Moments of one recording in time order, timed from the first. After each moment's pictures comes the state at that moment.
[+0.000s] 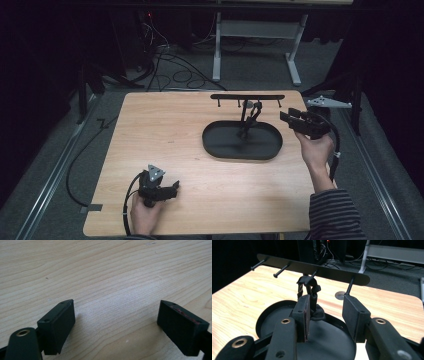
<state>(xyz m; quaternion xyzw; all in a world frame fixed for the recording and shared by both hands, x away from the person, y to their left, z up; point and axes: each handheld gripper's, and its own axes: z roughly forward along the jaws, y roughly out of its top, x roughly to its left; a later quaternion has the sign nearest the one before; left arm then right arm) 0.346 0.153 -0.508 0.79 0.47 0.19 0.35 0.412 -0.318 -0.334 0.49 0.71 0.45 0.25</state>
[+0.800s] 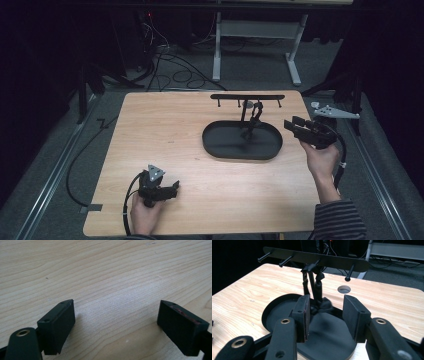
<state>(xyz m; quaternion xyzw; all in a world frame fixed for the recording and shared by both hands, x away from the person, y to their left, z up) 0.346 0.153 -0.508 0.79 0.47 0.19 0.35 0.389 -0.330 -0.344 0.49 0.70 0.46 0.23</state>
